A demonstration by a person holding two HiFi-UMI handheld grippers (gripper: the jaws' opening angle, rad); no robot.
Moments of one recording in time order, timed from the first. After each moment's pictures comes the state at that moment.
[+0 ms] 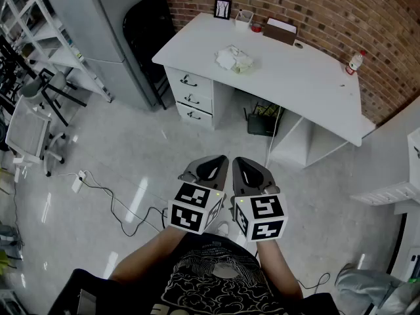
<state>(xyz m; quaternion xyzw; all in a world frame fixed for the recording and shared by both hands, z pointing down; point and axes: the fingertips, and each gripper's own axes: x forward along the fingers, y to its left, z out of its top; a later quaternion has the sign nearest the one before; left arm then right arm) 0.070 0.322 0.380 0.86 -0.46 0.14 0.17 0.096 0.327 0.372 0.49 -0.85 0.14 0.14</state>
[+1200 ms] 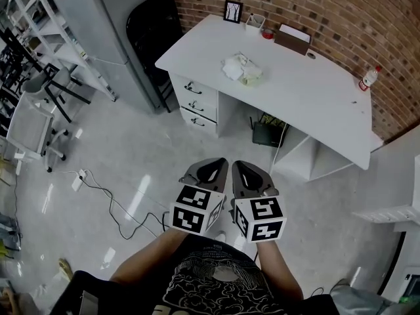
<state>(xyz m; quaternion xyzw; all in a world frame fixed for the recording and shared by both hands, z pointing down) 0.067 0.244 0.401 0.84 -0.49 0.14 0.19 0.095 0.248 0.396 0.46 -0.86 0.16 0.15</state>
